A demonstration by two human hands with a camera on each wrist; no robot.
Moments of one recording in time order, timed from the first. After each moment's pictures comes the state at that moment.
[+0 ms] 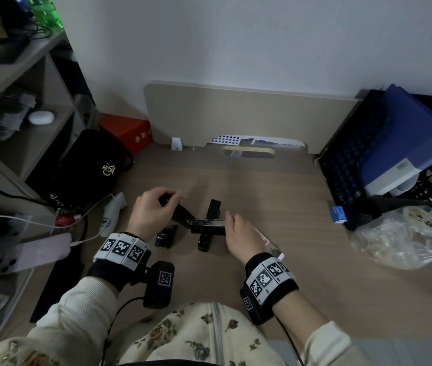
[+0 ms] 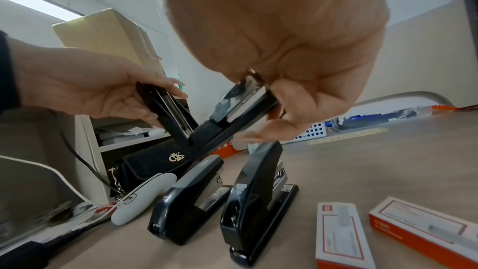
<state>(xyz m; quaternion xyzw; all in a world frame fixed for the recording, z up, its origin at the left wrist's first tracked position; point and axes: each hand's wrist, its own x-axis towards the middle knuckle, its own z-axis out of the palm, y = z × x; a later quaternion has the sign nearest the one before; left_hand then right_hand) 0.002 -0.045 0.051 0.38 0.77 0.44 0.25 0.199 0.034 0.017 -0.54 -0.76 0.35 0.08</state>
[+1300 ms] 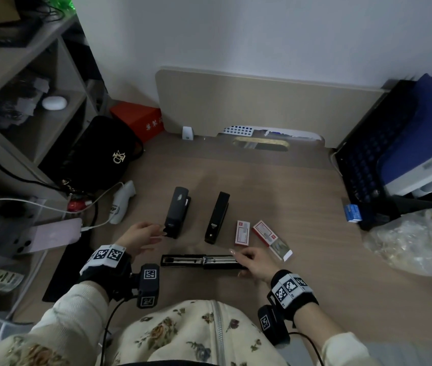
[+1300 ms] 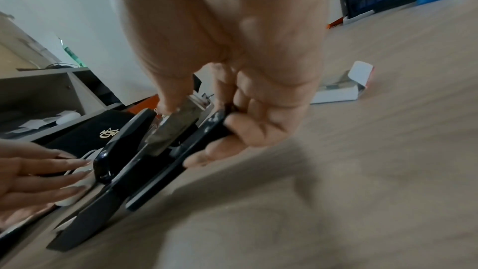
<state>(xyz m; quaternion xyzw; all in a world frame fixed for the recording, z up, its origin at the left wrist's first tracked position) -0.018 -0.094 -0.018 0.07 0.77 0.39 0.50 0.252 0.029 -0.069 -0.50 -0.59 0.64 0.03</state>
